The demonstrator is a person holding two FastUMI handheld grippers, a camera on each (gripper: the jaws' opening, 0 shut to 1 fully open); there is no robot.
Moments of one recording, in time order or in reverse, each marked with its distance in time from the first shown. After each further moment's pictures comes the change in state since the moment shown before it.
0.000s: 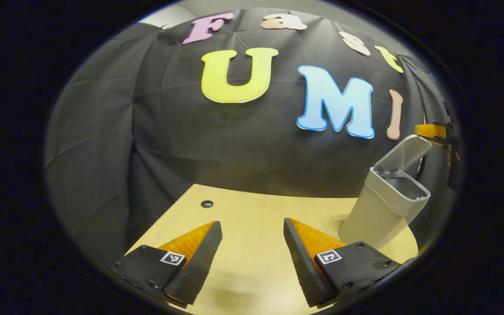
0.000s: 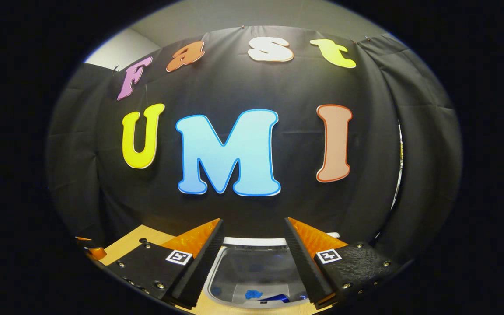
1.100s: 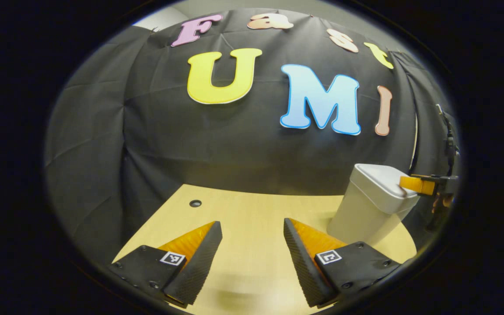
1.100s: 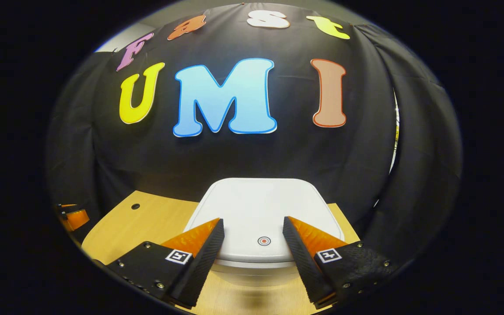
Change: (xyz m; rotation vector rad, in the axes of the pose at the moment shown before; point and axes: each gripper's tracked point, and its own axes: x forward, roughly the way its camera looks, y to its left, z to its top) left arm -0.008 -0.033 -0.004 0.007 0.004 -0.041; right arm -0.015 -0.003 -0.127 -0.011 0.171 -0.021
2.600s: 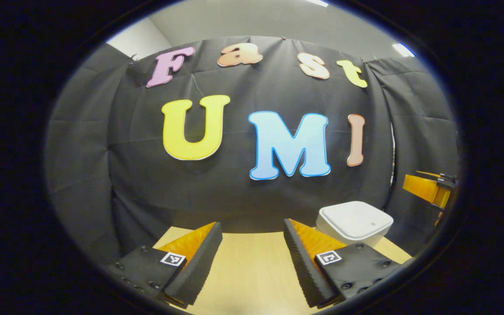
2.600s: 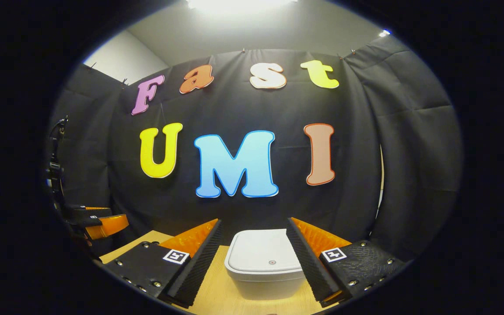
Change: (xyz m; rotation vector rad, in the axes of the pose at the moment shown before) left arm -0.056 -0.090 0.130 0.123 -0.230 -0.129; right arm -0.139 0.010 0.110 0.036 -0.349 -0.004
